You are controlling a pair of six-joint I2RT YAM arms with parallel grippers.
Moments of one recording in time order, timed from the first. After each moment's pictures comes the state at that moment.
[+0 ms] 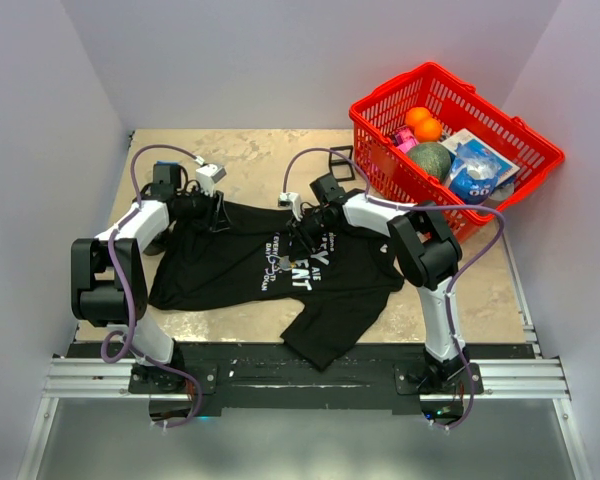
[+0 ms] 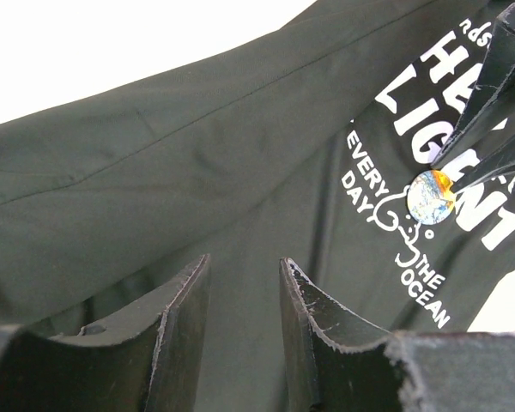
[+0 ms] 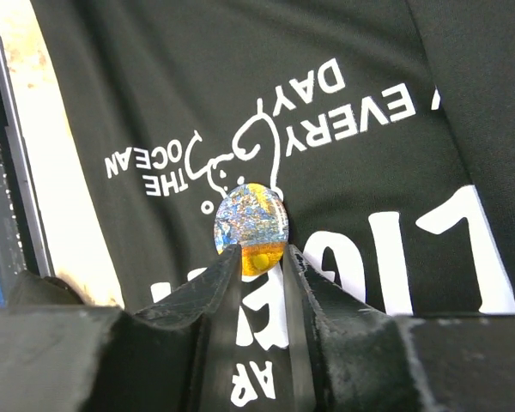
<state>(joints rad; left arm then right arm) 0.01 1.67 1.08 -0.35 0.65 0.29 0.56 2.15 1.48 -0.45 -0.81 -0.28</state>
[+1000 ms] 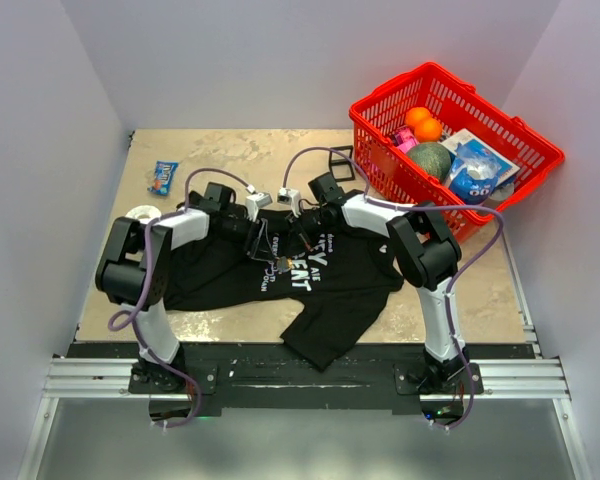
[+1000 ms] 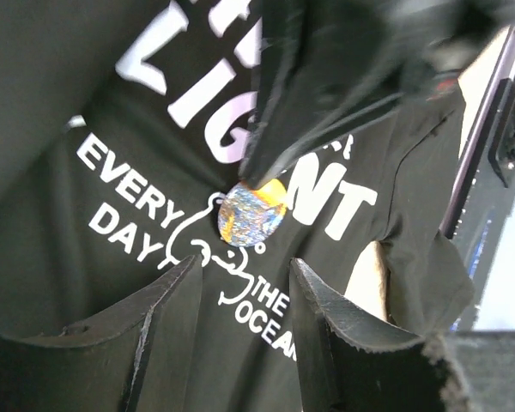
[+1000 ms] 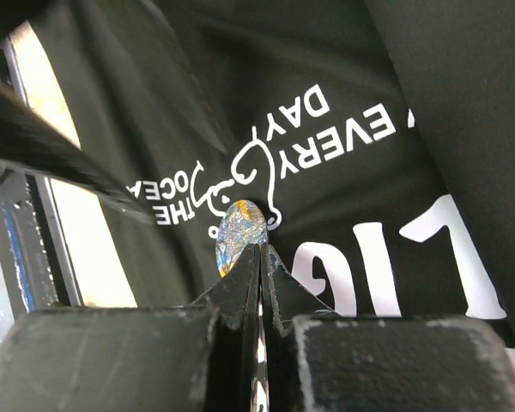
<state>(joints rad) -0.24 1.80 1.02 -0.30 0.87 0.16 0.57 2.15 1.48 -0.38 -0.80 -0.13</state>
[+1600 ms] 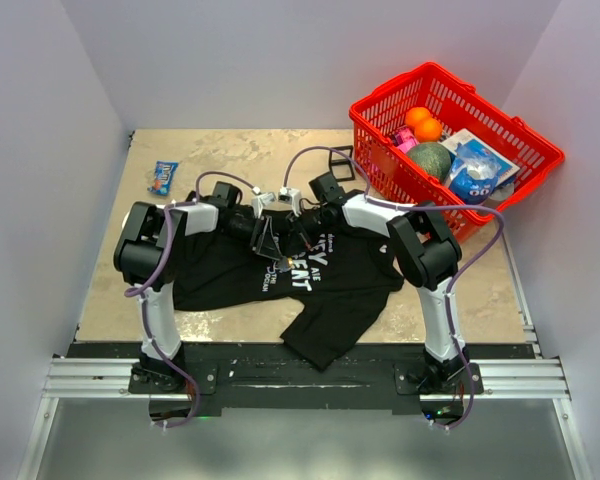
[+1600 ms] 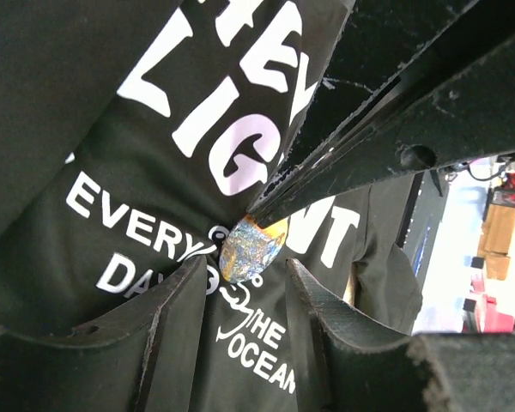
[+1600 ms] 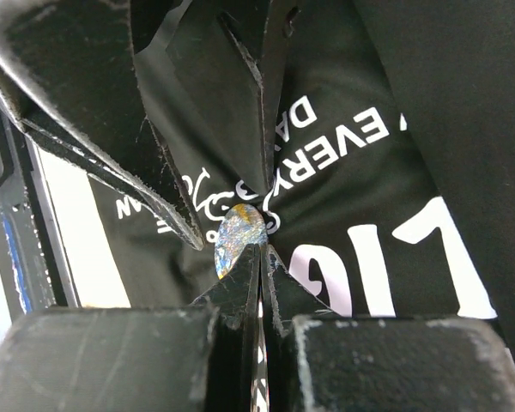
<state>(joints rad) -0.25 2.00 1.13 -0.31 1.01 0.06 0.57 2.15 1.48 -0.36 -0.80 -0.12</state>
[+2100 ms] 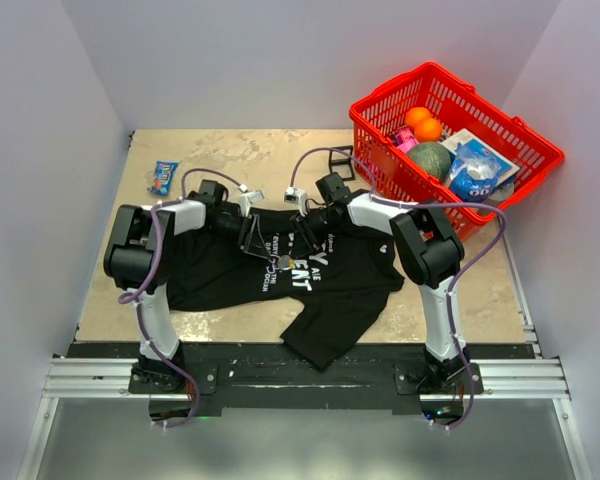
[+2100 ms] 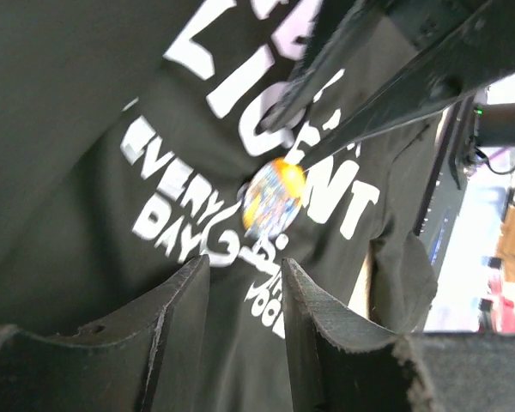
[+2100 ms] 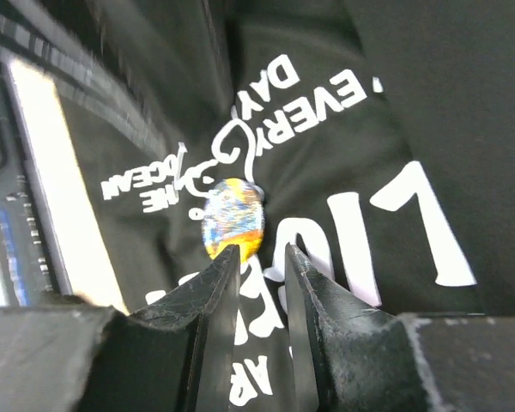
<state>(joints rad) -0.19 1.98 1.14 -0.41 0.98 0.16 0.53 2.15 1.46 -0.38 -0.82 -0.16</state>
